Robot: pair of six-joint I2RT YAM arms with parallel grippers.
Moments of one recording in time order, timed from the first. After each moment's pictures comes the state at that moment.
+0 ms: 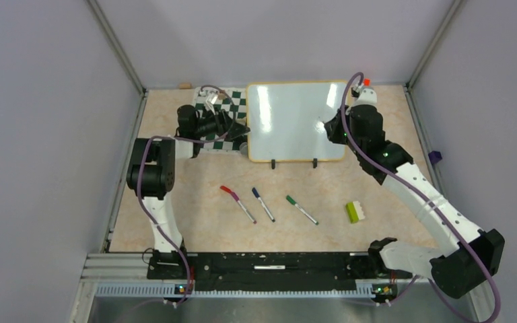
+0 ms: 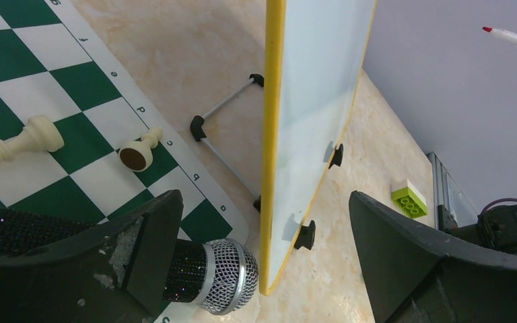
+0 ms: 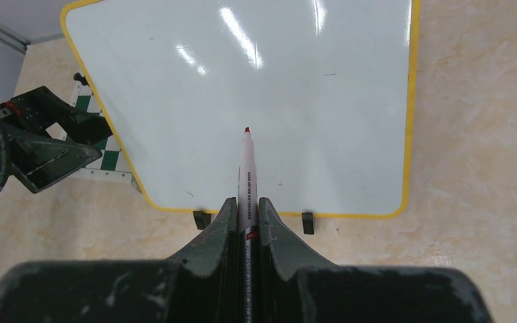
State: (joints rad) left arm -0.07 2.02 1.09 0.79 1.04 -0.56; right arm 0.47 1.15 1.09 -0.33 0.24 0.45
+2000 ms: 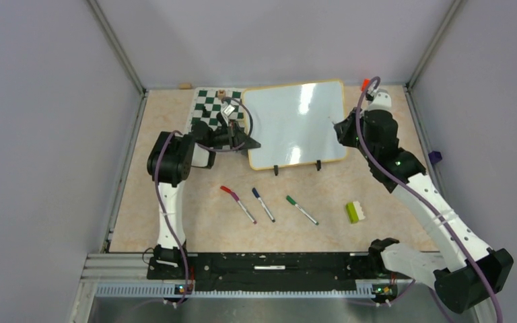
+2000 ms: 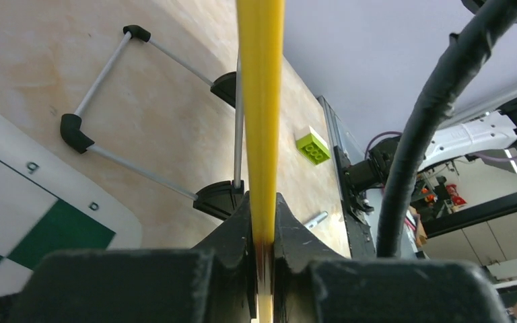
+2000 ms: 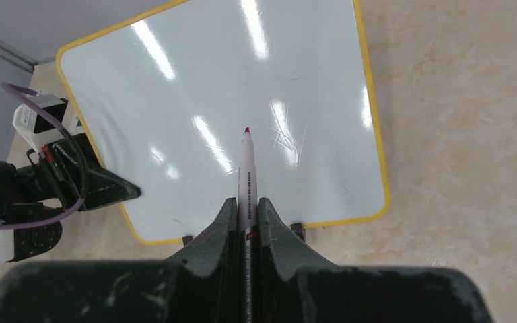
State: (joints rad) left arm -0.17 2.28 1.12 1.38 1.30 -1.09; right arm 0.41 1.05 1.05 -0.34 0.21 0.44
